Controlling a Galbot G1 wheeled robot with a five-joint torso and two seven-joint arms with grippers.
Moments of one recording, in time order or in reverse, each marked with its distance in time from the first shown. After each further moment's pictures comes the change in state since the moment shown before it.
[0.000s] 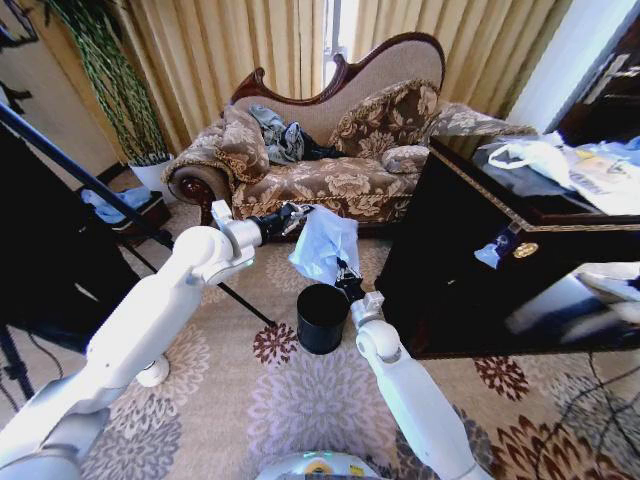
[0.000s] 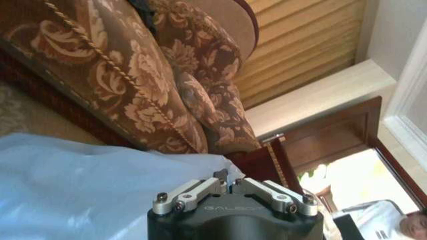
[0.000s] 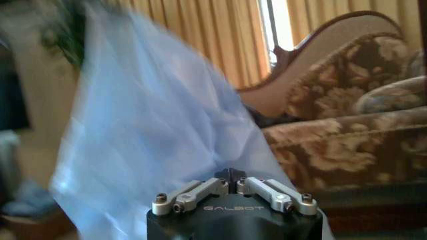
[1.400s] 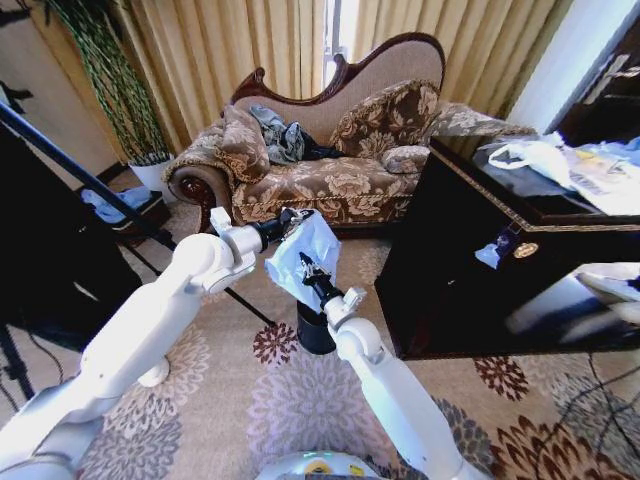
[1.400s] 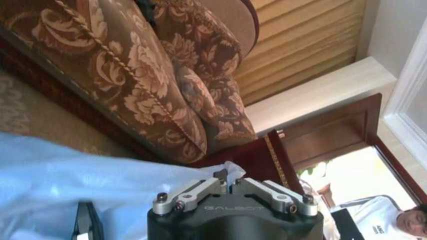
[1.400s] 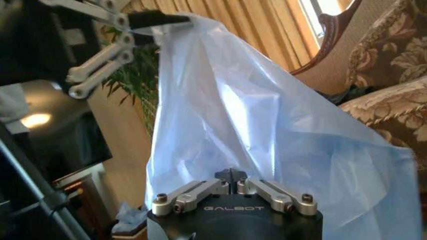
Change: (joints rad) left arm 0.037 0.021 0.002 -0.089 -0.013 -0.048 -0.034; right arm 0.138 0.069 -0.123 -0.044 0.222 -0.048 -0.023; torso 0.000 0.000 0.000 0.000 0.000
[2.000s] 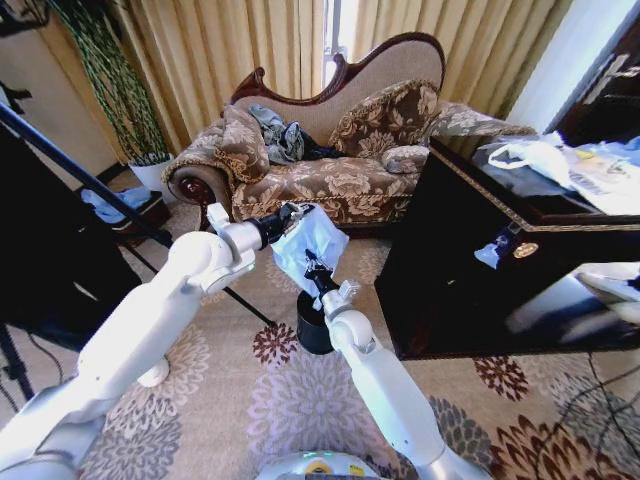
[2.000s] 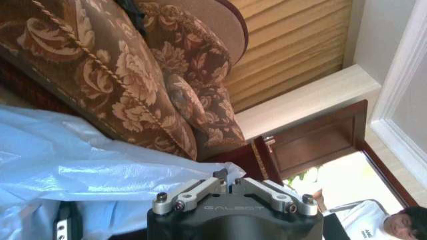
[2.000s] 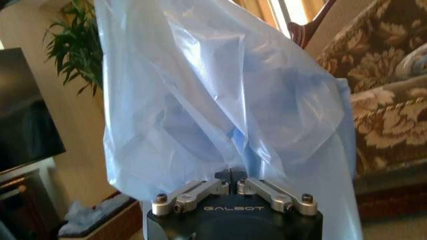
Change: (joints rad) left arm -0.009 -0.001 -0.023 -0.038 -0.004 -0.029 -0.015; right arm 0.025 0.065 0.024 -0.088 -0.116 0.004 0.085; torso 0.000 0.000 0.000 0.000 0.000
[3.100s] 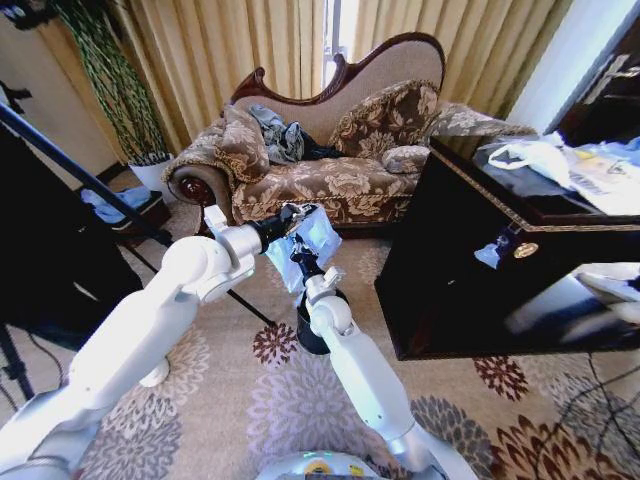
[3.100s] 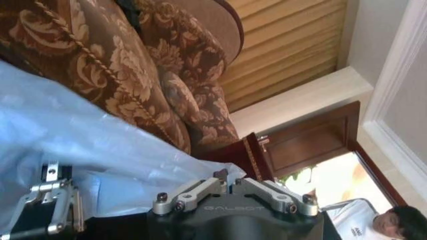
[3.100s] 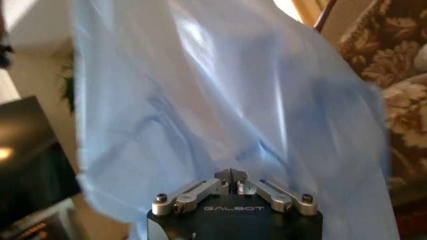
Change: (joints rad) left arm 0.021 0.003 -0.008 -0.053 -0.011 -0.037 -0.008; right arm 0.078 0.131 0.003 -0.136 0.040 0.103 -0.031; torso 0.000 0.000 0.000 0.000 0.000
